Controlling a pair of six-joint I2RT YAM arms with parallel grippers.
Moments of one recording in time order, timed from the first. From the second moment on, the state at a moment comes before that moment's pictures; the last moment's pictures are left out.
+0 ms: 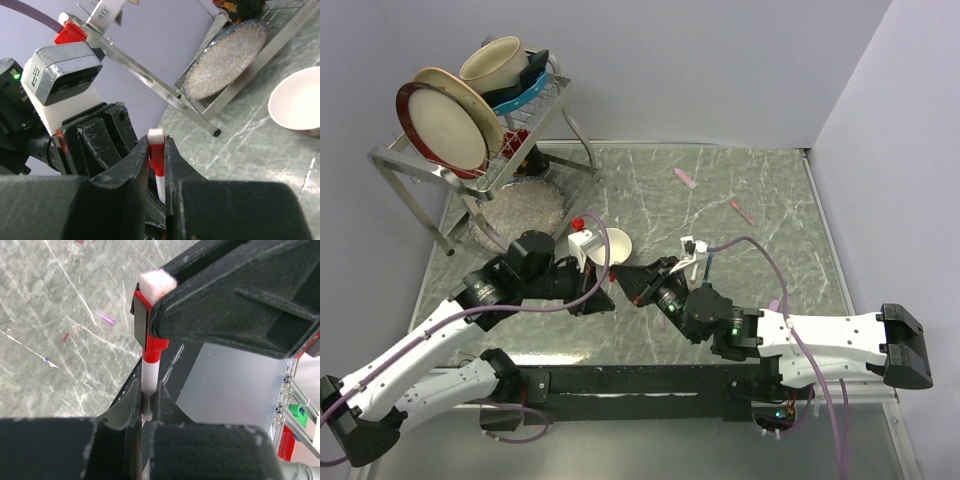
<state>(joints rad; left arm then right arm) -0.76 0.86 0.88 -0.55 0.50 -0.39 1.37 1.07 0.66 0.44 0.65 0.80</state>
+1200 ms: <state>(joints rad) -0.62 0.72 0.78 -0.21 0.51 -0.37 0.76 1.10 1.00 -0.26 0.16 0.75</state>
